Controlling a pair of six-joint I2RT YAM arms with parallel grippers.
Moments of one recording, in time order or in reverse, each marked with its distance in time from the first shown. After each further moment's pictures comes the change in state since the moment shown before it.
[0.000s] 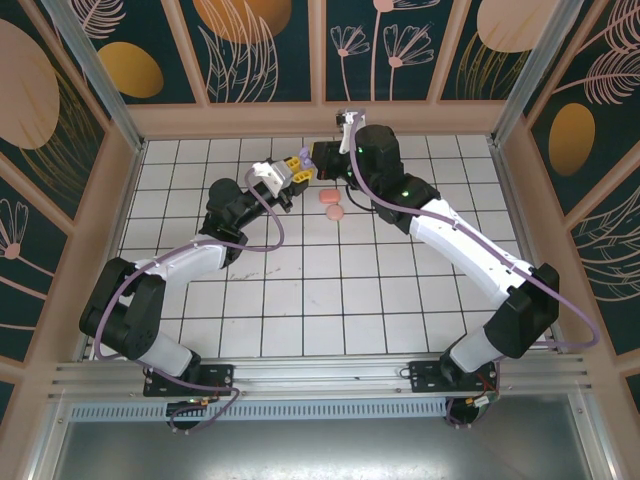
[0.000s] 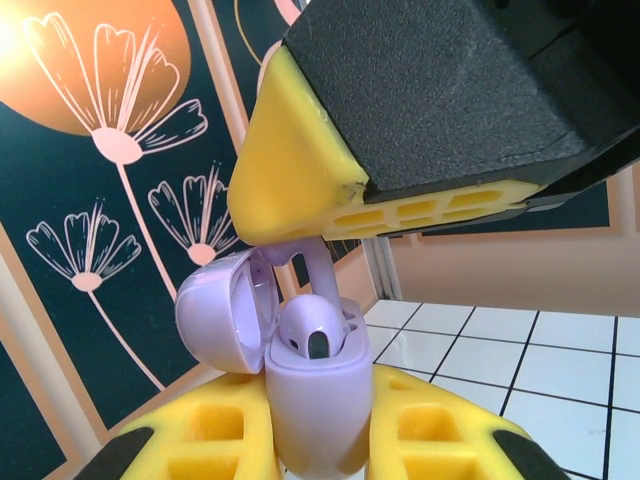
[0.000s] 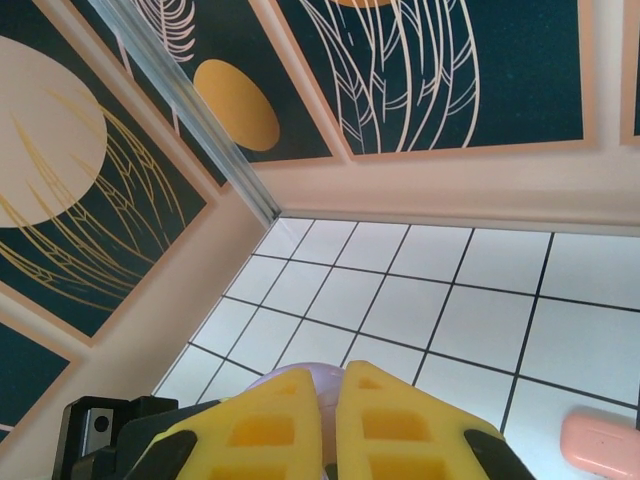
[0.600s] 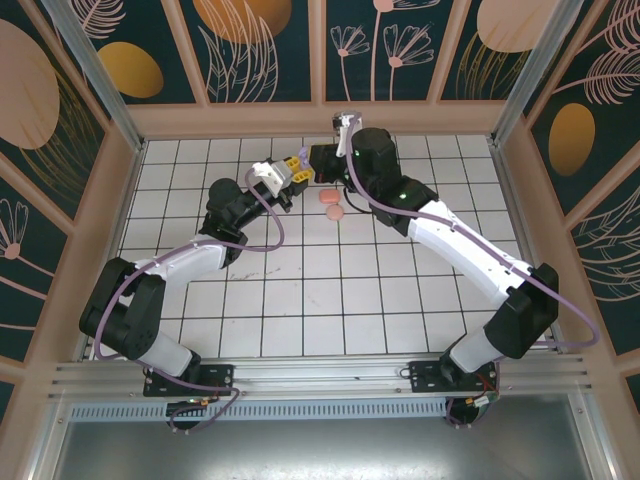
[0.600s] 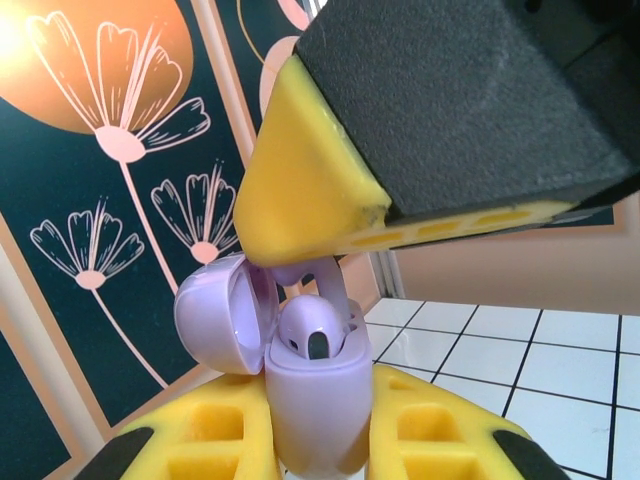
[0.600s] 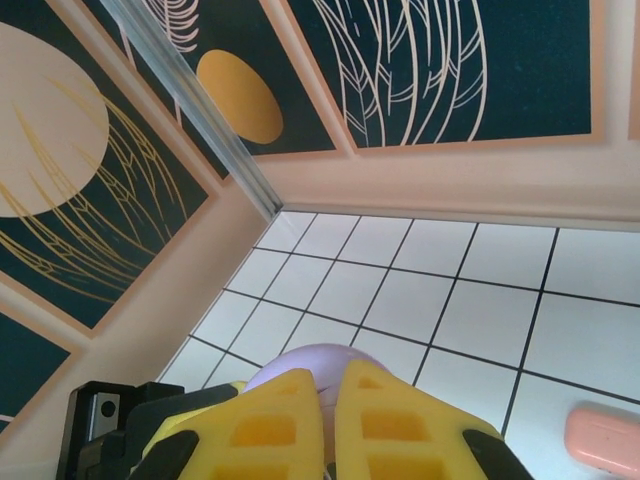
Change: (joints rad) left arm 0.000 0.000 0.000 -0.003 -0.004 0.005; right arm 0.024 0.000 -0.010 0.000 0.020 -0.009
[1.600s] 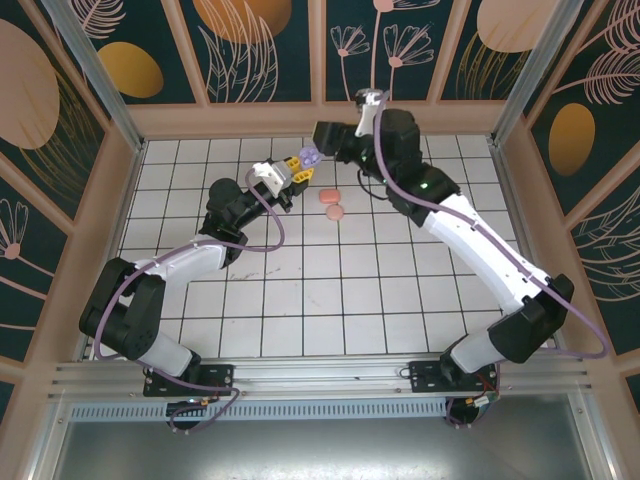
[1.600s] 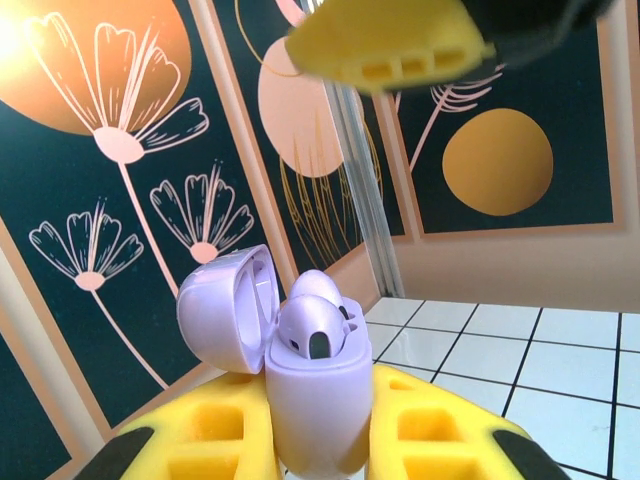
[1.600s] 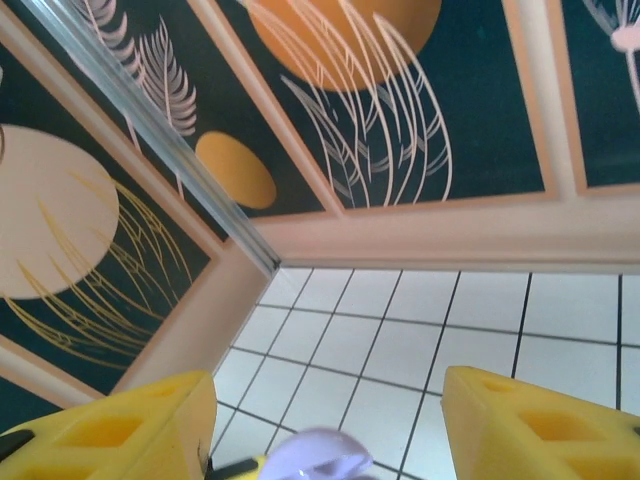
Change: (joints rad) left arm 0.000 0.000 0.000 -0.003 0.002 0.006; right arm -0.078 -0.028 0.165 -0.114 -0.002 0.055
